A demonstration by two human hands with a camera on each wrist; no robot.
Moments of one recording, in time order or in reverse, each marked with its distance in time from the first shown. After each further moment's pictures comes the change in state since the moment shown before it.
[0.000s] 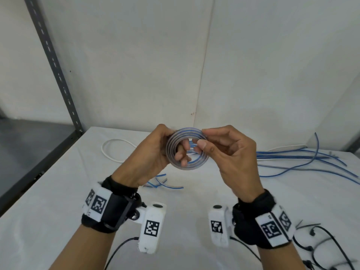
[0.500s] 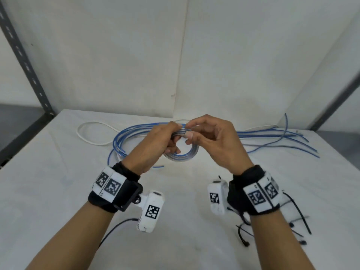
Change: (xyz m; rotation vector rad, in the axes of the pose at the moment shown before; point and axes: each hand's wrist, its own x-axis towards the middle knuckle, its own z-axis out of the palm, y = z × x) left_hand 0.011 -0.042 0.029 0.299 0.125 -0.028; right_hand -0.009 -0.004 -0.040 -0.347 -0.194 0.154
